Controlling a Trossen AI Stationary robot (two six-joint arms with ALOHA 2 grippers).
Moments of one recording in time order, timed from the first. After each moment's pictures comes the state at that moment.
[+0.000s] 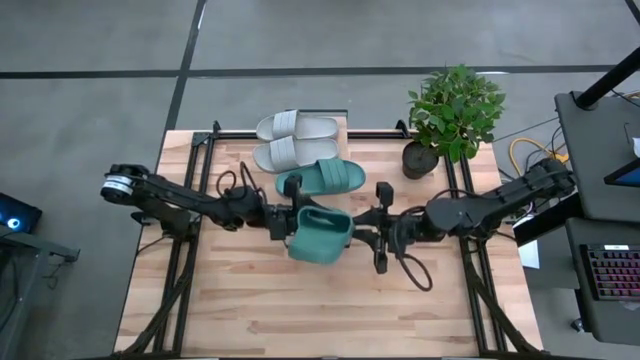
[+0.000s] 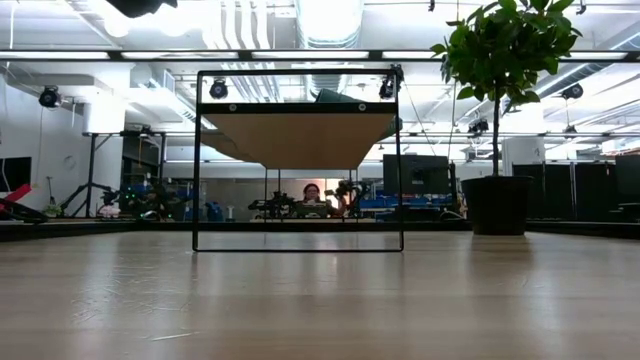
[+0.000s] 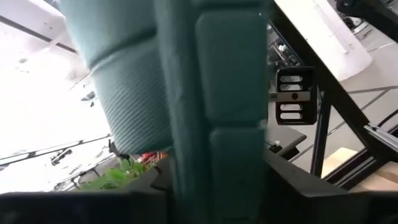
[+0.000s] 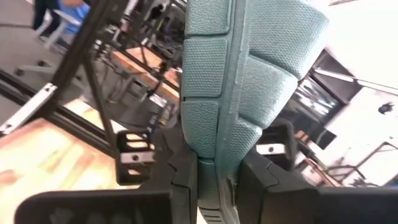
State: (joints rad) left arm -0.16 1.44 0.86 0.95 0.01 0.68; right arm 0.38 1.30 1.07 0.28 0.37 -0.64
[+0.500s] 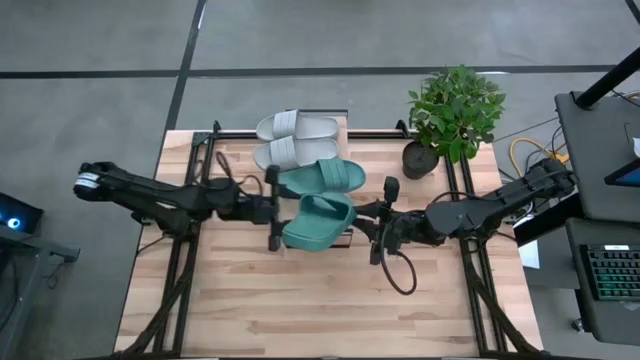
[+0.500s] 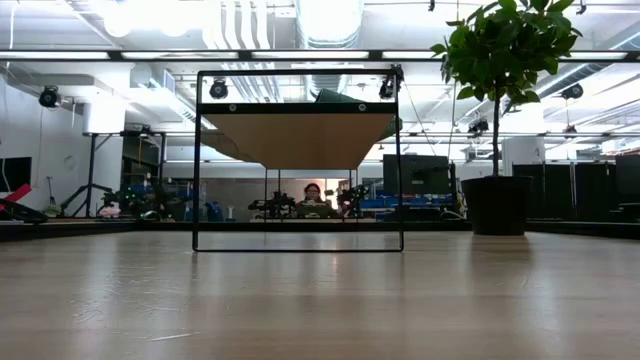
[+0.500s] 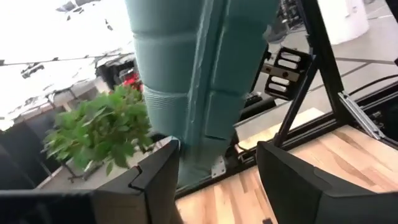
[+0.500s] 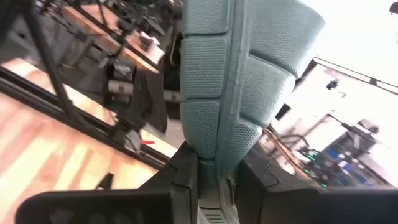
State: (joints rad) left arm -0.18 1.14 0.86 0.39 -0.14 0.48; right arm 0.39 1.30 1.07 0.26 0.60 -0.72
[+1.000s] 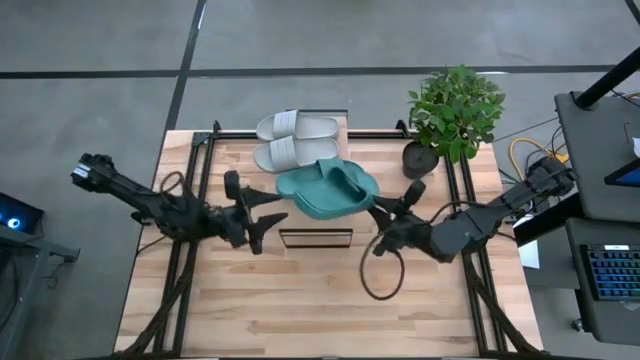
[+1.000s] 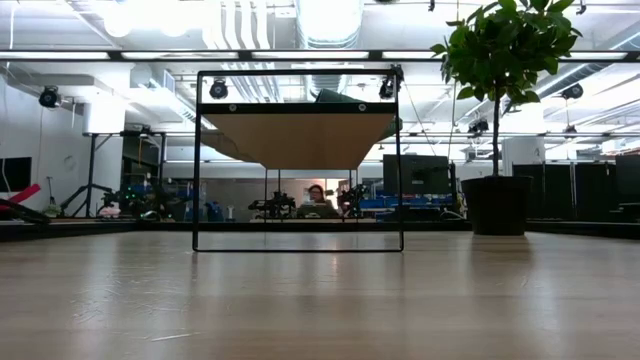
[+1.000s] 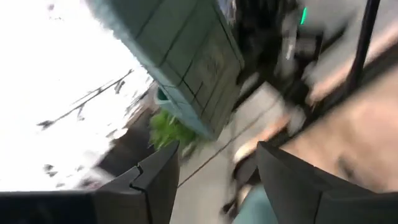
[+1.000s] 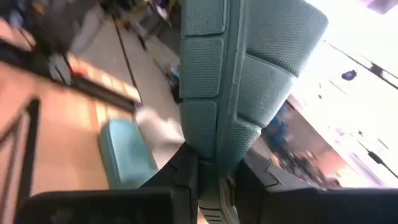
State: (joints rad) left arm -0.44 0.99 0.86 0.28 -0.69 0.93; right arm 0.53 1.30 1.08 0.14 1.14 -0.72
